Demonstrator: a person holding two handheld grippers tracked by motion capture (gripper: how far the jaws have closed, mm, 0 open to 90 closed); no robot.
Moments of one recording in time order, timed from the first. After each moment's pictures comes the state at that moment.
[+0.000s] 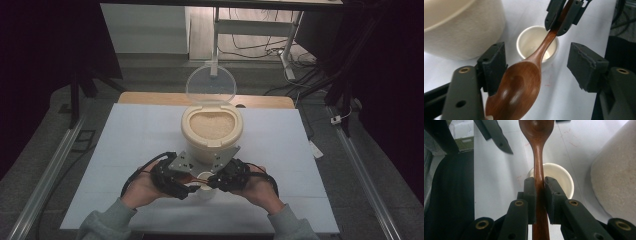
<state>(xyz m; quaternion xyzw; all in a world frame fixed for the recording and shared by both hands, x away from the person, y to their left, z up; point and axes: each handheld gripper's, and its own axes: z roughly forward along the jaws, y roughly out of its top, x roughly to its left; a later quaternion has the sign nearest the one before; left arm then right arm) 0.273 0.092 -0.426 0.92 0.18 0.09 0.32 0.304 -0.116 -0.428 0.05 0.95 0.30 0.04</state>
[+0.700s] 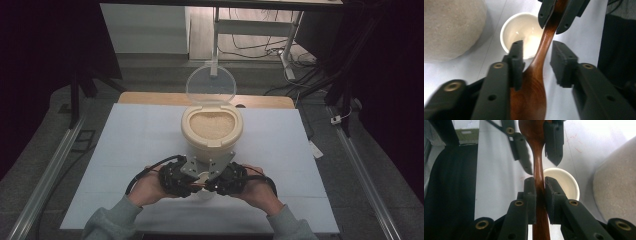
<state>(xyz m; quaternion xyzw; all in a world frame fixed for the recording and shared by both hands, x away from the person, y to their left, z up) 0.279 0.077 -0.437 0.95 0.13 0.07 0.26 0.292 -0.108 -0.426 0.00 0.95 0.29 0.06</state>
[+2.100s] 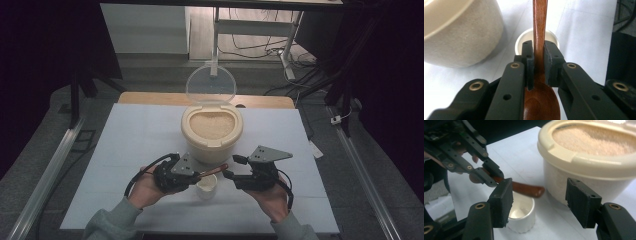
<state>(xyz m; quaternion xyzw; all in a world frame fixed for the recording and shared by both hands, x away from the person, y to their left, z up) 0.272 0.090 -0.430 0.92 0.16 0.12 0.33 0.286 -0.179 -0.415 0.27 0.82 0.49 0.12</state>
